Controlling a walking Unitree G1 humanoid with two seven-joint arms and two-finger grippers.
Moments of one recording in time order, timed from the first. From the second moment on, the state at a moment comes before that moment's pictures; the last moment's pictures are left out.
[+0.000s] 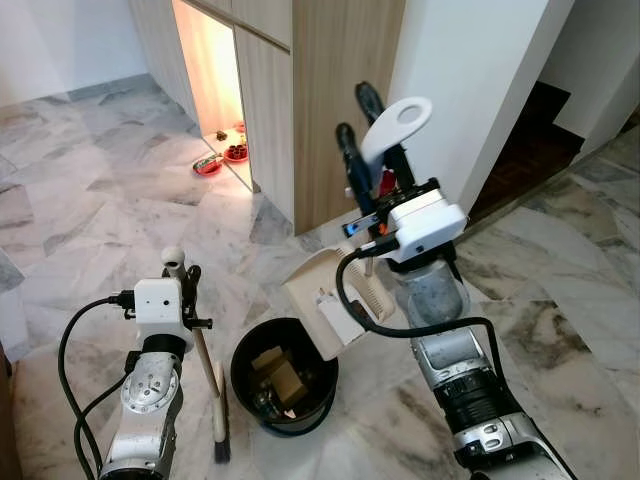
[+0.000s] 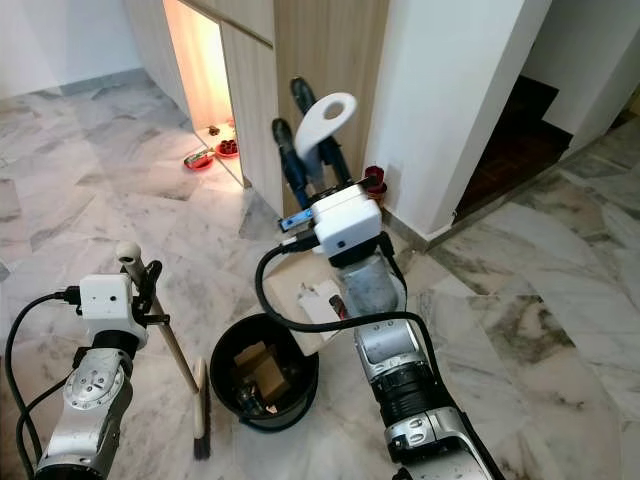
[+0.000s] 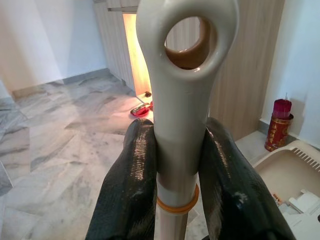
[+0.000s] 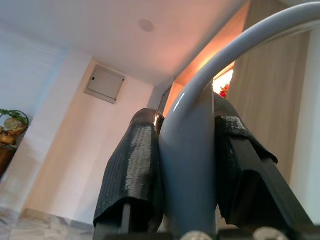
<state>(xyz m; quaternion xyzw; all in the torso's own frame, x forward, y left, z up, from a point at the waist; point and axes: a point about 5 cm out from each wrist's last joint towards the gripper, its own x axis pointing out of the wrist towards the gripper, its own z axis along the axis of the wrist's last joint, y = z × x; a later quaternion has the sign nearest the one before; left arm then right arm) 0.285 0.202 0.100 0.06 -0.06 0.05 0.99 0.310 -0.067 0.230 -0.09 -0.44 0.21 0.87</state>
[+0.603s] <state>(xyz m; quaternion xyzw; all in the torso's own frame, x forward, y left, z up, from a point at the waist) 0.285 0.202 0.100 0.06 -0.06 0.05 0.99 0.307 -0.060 0.229 -0.10 -0.45 0.23 0.86</state>
